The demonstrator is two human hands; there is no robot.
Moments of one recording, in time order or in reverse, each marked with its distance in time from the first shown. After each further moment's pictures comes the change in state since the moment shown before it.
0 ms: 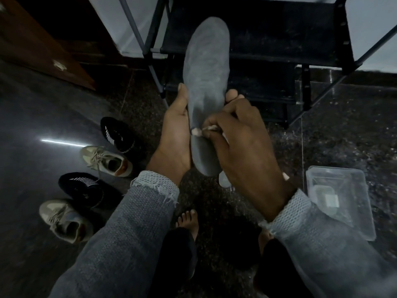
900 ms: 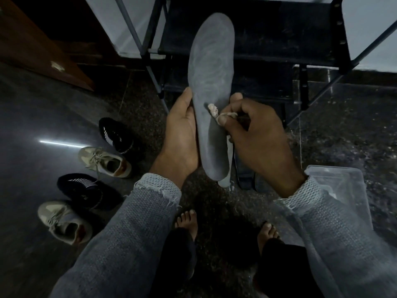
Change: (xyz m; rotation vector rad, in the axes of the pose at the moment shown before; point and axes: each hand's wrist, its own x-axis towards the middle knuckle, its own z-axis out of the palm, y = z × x) left_hand -0.002 -0.009 0.010 -0.110 -0.102 -0.002; right_hand 0.015 0.022 -0.016 0.387 -0.052 0.338
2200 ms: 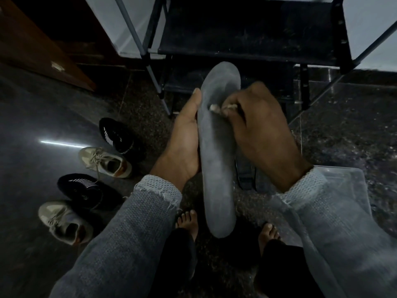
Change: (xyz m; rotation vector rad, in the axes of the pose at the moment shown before) left_hand -0.002 0.000 -0.003 0.171 0.090 -0.070; right_hand 0.012 -0.010 -0.006 -0.401 -0.001 -0.199
